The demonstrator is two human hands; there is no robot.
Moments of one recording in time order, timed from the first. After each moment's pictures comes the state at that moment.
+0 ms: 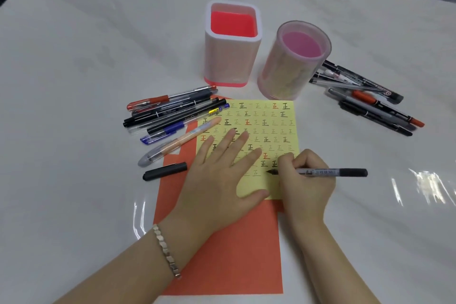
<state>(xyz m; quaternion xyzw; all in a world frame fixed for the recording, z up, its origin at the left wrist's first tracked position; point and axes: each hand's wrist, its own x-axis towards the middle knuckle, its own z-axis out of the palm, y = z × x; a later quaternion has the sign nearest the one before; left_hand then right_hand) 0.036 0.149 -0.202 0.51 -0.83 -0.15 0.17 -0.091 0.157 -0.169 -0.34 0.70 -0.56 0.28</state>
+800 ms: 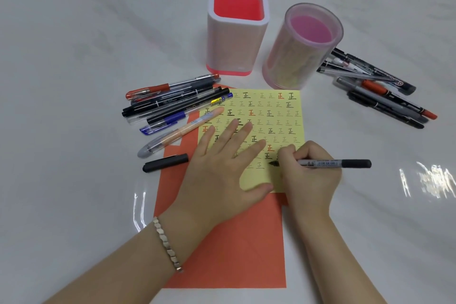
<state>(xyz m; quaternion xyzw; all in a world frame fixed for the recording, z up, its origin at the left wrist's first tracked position) 0.035 0.149 -0.202 0.51 -0.82 -0.16 0.19 -0.091 0.155 -0.176 -0.37 0.71 -0.54 0.25</state>
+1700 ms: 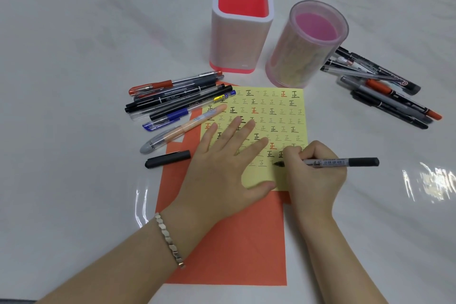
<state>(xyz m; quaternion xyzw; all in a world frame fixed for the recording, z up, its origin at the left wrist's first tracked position) 0.035 0.149 -0.203 0.52 -0.82 -0.16 0.20 -0.092 0.156 -0.177 -0.38 0.70 -0.55 0.25</state>
